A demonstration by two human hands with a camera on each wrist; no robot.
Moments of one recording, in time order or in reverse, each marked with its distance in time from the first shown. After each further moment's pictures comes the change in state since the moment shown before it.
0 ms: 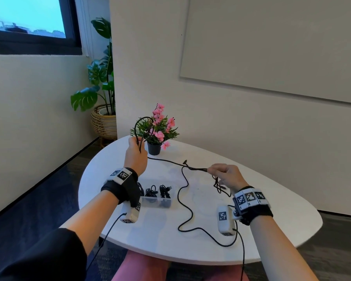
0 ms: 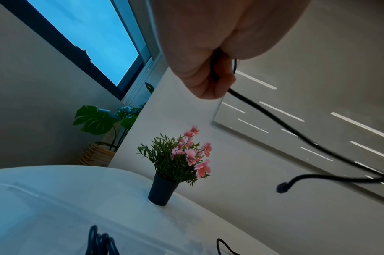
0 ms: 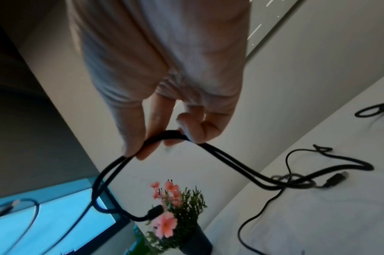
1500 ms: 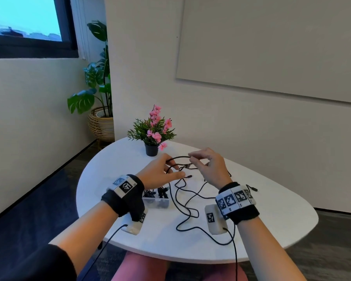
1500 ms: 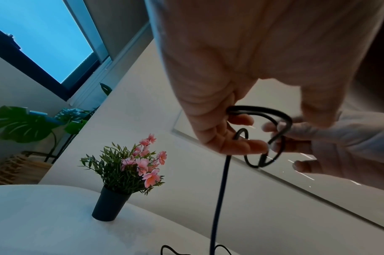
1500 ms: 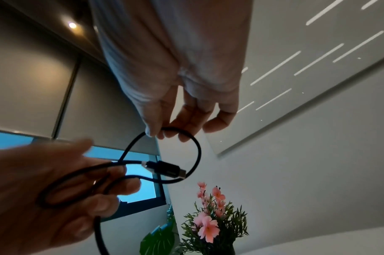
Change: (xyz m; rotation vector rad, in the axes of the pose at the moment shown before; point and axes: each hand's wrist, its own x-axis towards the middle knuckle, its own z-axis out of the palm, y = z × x) left_hand -0.058 0.053 0.009 0.223 -0.708 0.053; right_hand -0.030 -0.046 0.039 -0.342 0.025 -0.524
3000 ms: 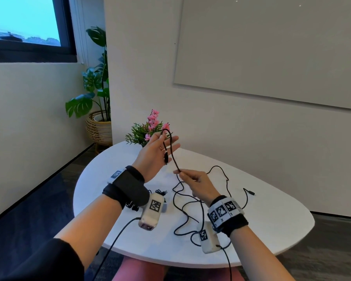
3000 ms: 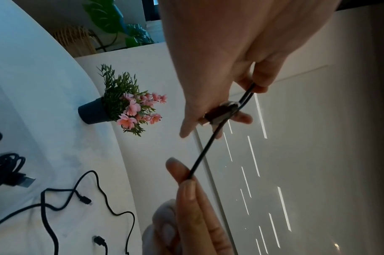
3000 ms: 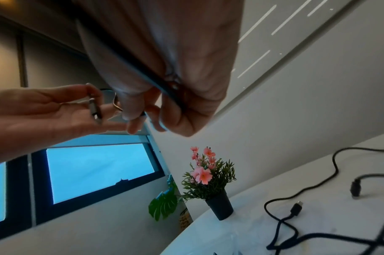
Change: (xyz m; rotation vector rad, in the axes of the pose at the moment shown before) left_hand 0.012 0.035 -0.021 -1.174 0.077 0.087; right_hand -0.027 0.001 0.024 0.342 -0.249 0.247
